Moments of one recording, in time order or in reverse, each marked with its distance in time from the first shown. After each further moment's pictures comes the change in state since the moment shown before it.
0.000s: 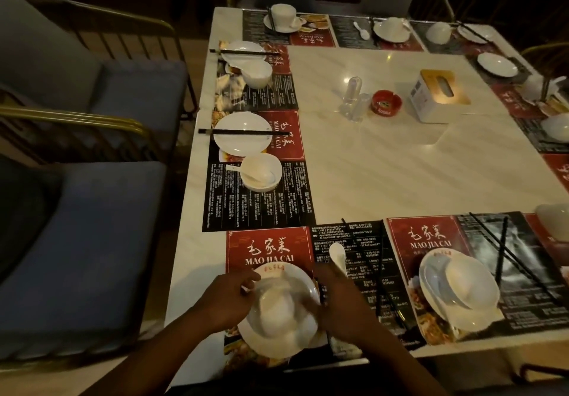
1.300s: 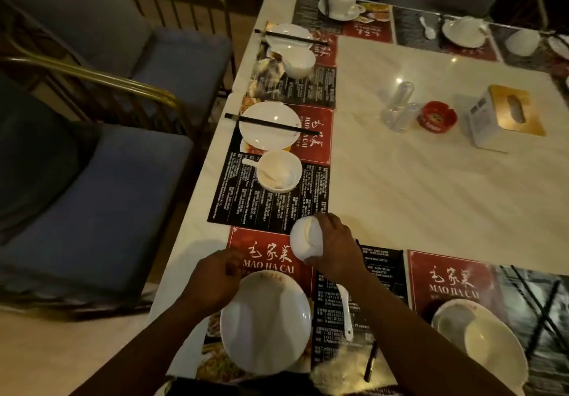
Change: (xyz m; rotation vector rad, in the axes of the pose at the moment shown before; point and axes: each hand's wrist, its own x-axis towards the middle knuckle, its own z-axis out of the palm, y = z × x) left_hand 0.023 0.008 0.004 -0.090 0.385 -0.117; right_hand 0.149 0.036 -0.024 -0.260 -0.066 -0.076
